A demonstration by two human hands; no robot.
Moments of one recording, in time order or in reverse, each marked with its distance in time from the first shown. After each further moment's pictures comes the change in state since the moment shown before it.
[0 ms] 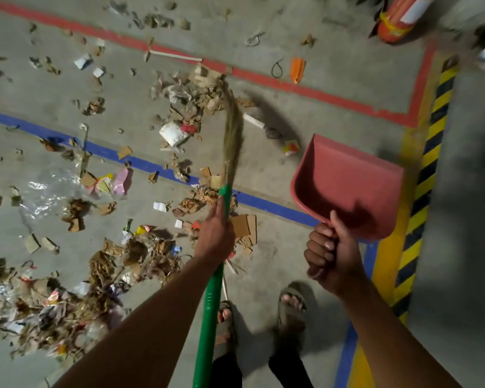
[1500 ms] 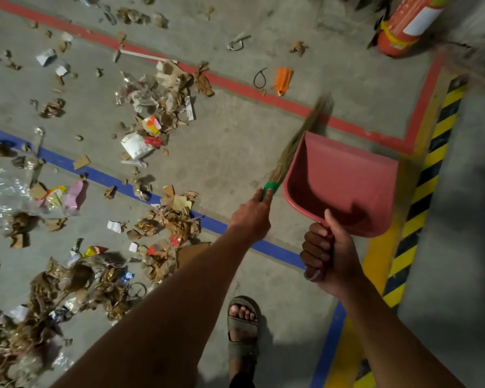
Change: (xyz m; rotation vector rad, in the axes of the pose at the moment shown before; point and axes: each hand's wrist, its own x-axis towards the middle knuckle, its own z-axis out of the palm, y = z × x) left_hand 0.191 0.185 0.143 0.473 -0.244 0.075; right_hand 0.110 -0.188 -0.046 -0.140 0.059 0.068
